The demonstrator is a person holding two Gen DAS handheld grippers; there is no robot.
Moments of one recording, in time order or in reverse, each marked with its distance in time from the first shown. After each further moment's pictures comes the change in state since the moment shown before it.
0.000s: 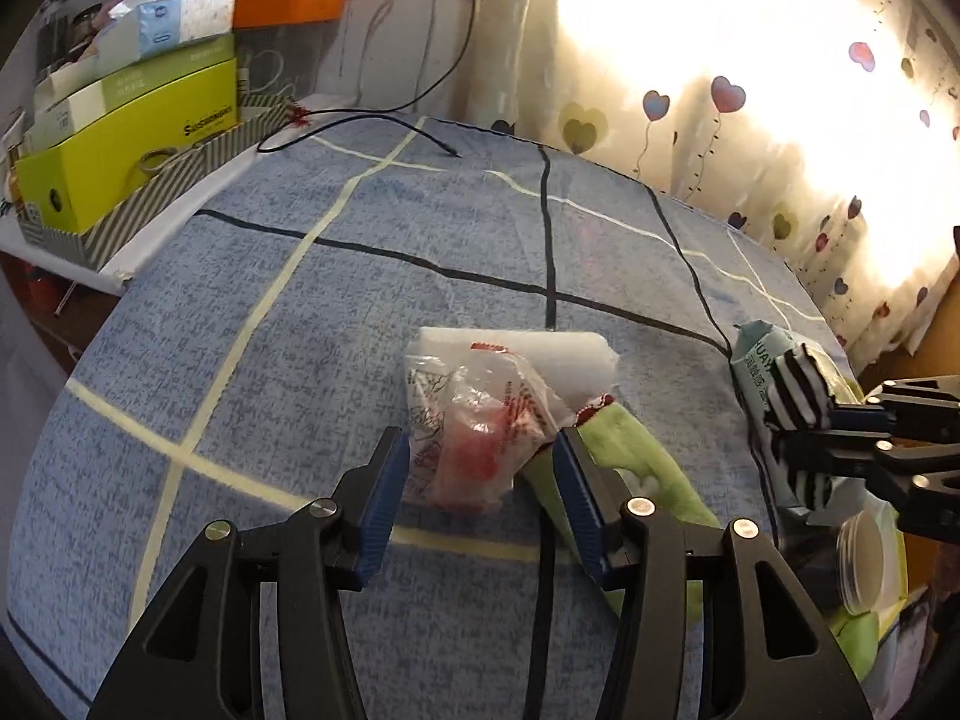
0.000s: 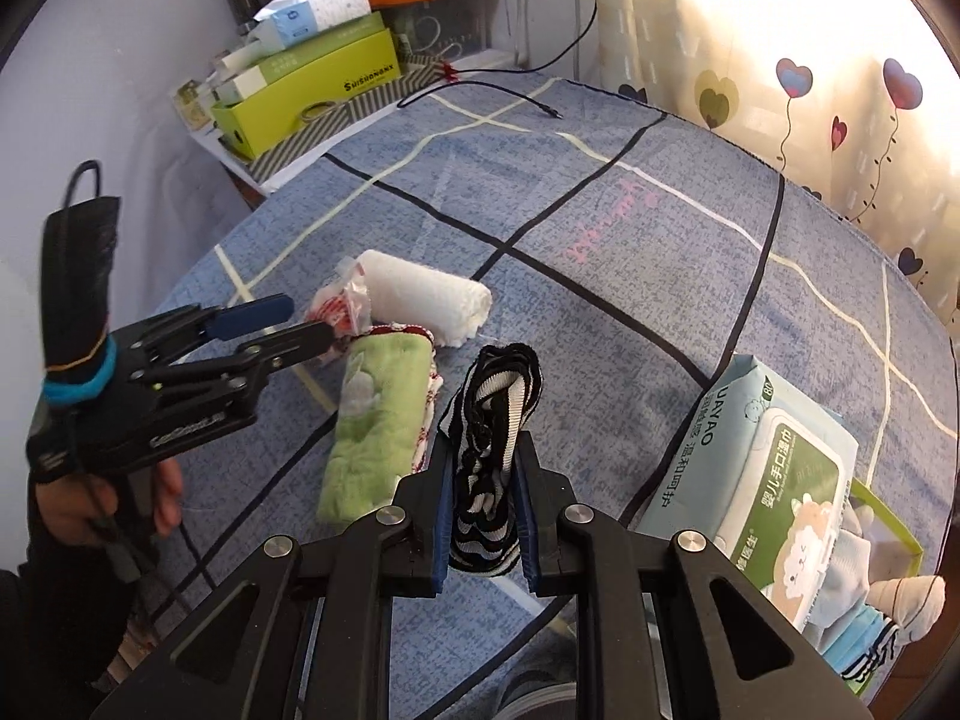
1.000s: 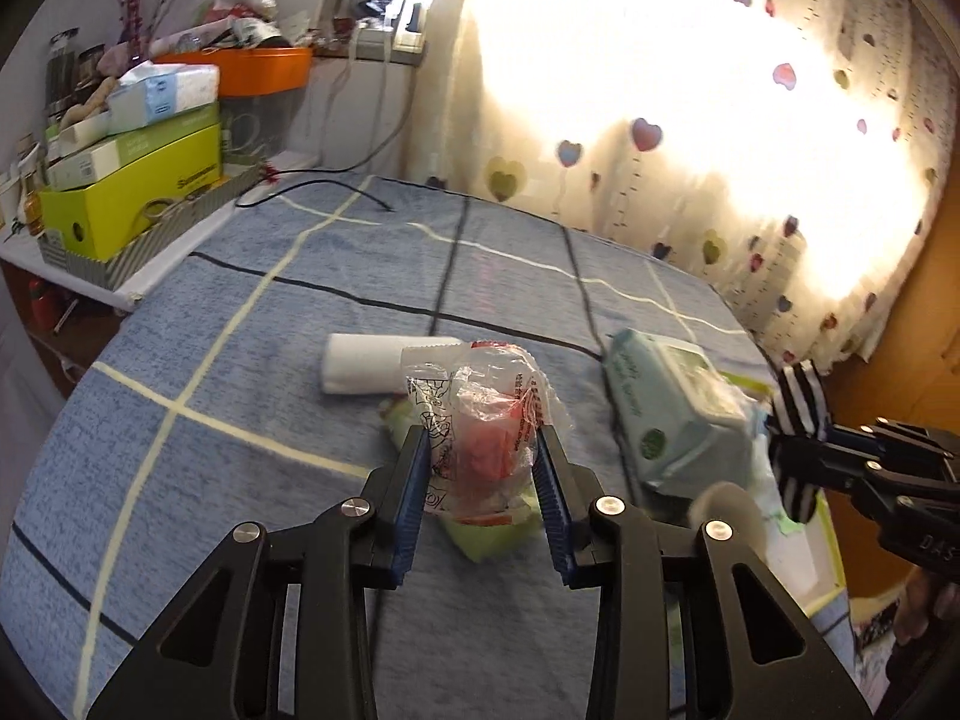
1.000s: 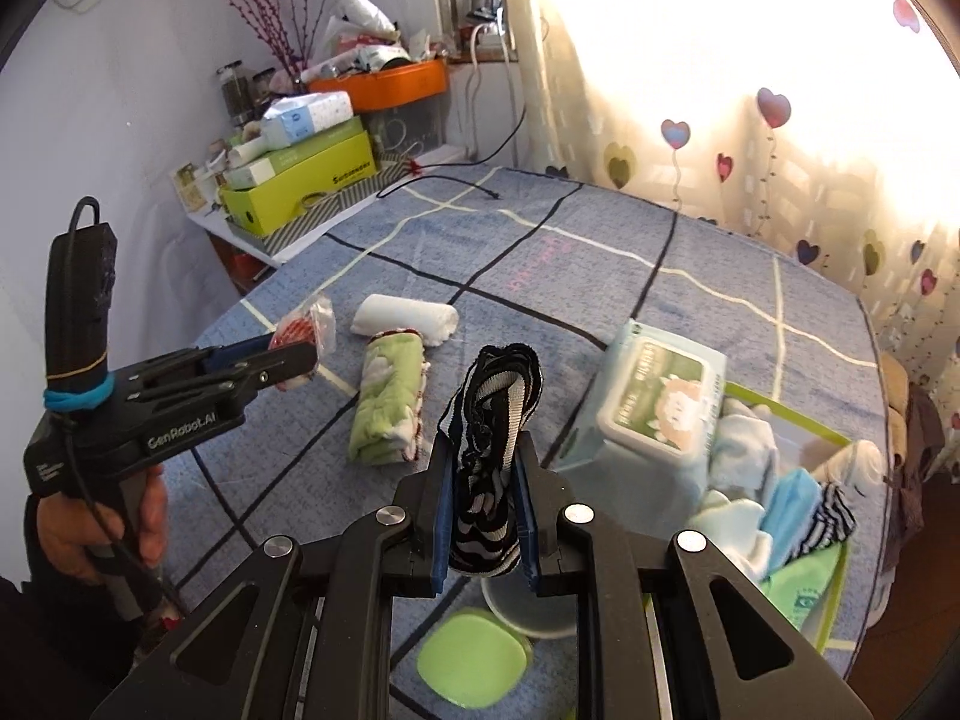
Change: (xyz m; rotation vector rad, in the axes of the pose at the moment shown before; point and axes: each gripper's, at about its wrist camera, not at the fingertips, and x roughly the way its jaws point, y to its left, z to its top) left arm -0.090 -0.072 -0.035 0.026 -0.116 -0.067; right arm -0.106 0.010 -0.087 0.083 -0.247 -0.091
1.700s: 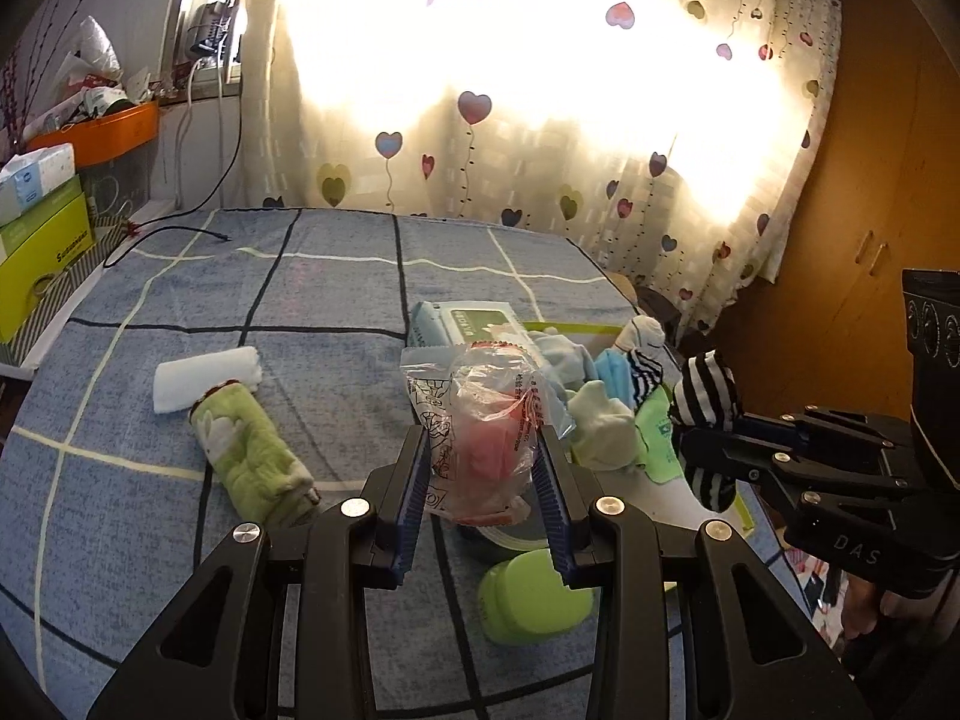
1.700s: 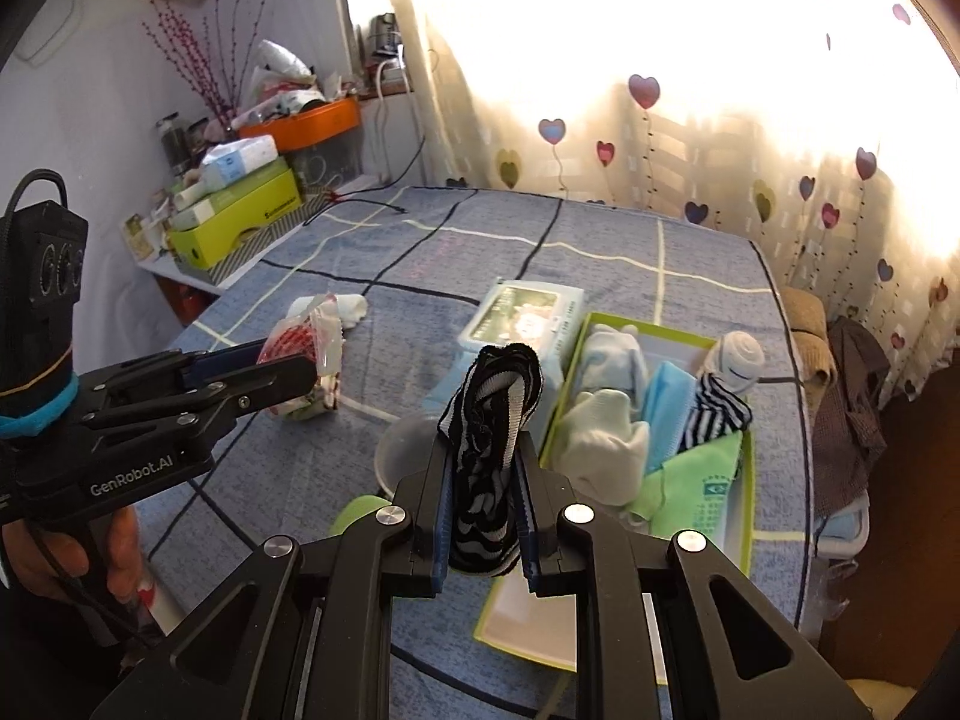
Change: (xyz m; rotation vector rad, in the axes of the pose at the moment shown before) left arm -0.017 -0.115 -0.017 0.198 0.019 -0.182; right arm -0.065 -0.048 -0.067 0.140 -0.075 -0.127
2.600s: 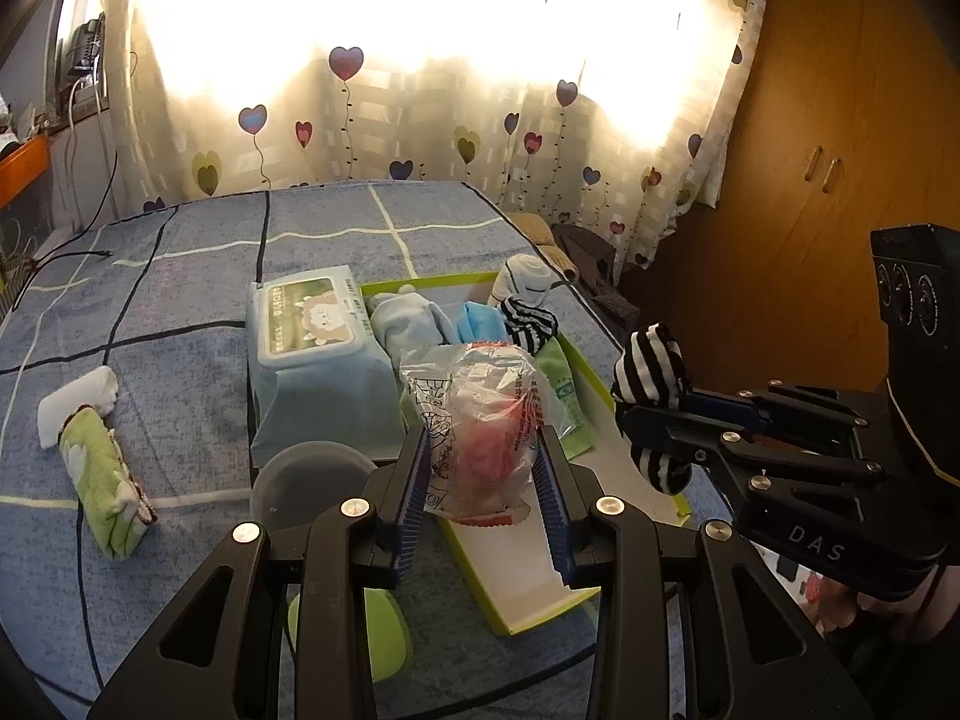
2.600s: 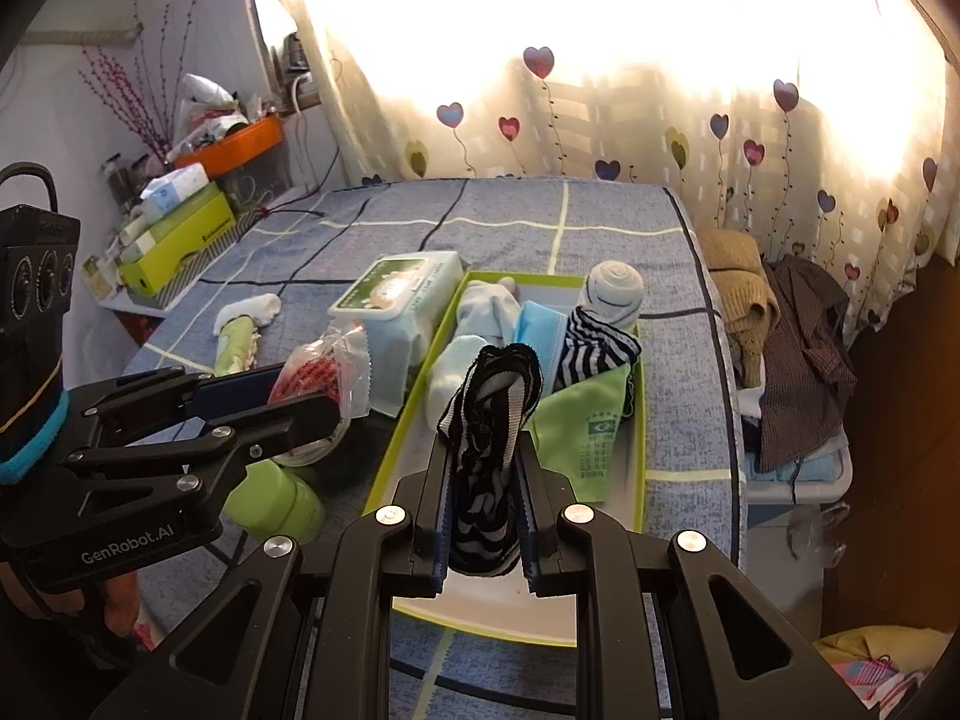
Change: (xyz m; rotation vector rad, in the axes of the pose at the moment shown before) left arm 0.056 -0.094 -0.002 0.133 0.119 -0.104; right arm -0.013 -0.078 -0.034 0.134 0.010 -0.062
